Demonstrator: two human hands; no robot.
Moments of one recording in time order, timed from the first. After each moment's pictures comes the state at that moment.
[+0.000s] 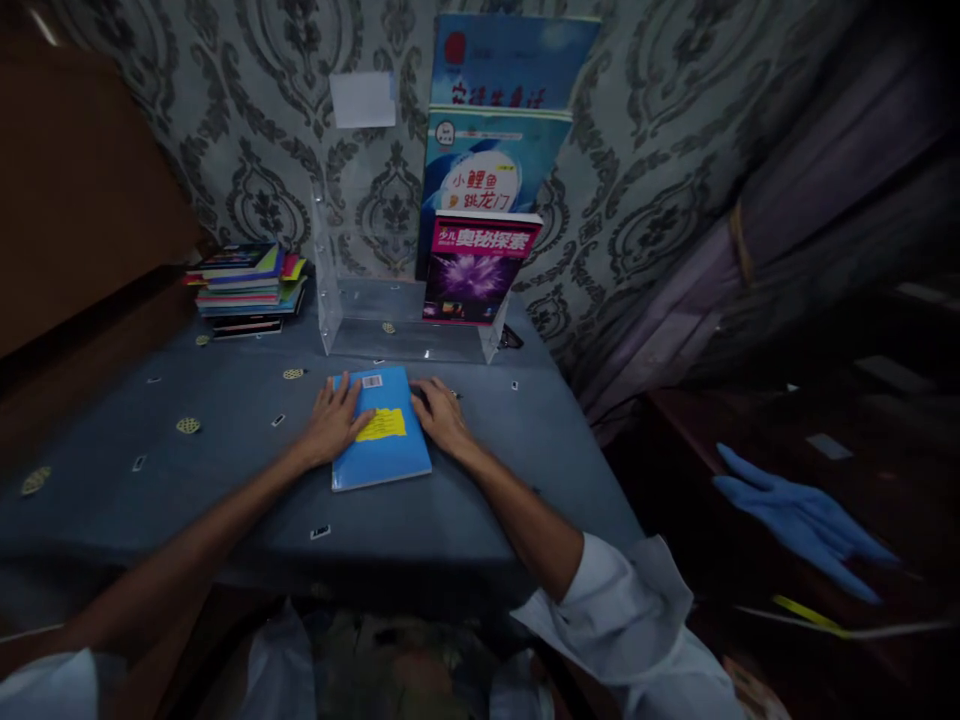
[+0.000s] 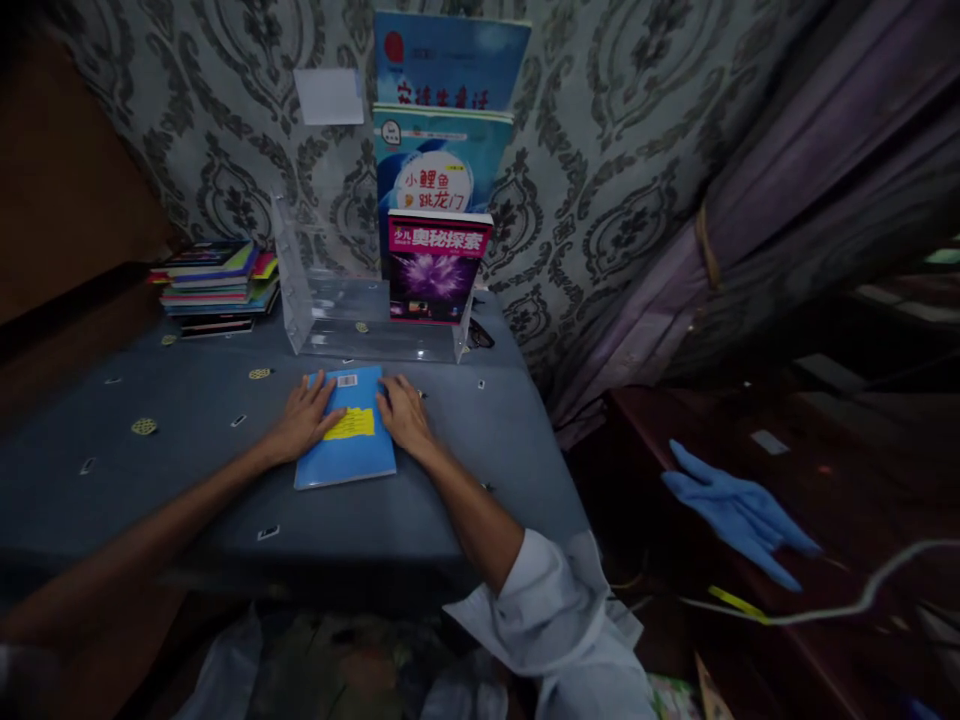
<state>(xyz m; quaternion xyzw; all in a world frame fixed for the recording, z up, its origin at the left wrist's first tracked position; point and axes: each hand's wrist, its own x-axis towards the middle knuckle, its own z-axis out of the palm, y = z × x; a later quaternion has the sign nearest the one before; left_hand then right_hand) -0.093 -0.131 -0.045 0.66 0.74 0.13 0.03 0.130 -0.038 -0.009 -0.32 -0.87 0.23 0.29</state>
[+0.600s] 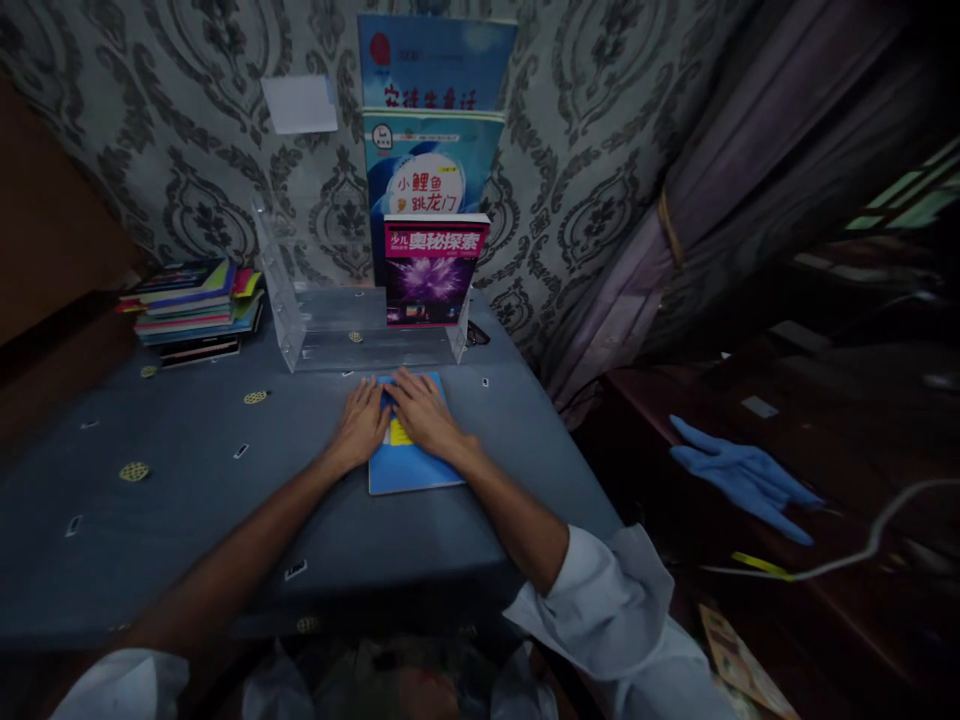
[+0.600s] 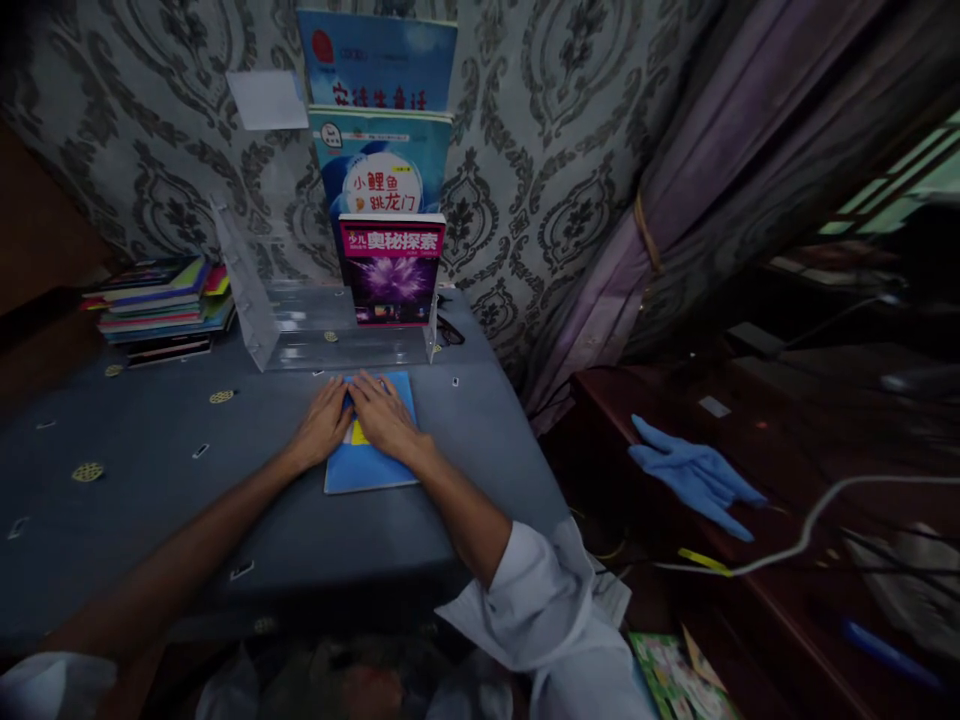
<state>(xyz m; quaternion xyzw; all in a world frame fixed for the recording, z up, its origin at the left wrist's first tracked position) -0.021 -0.081 -0.031 0.71 0.66 0.24 0.03 0.145 -0.022 -0.005 -0.30 -0.92 0.10 0.22</state>
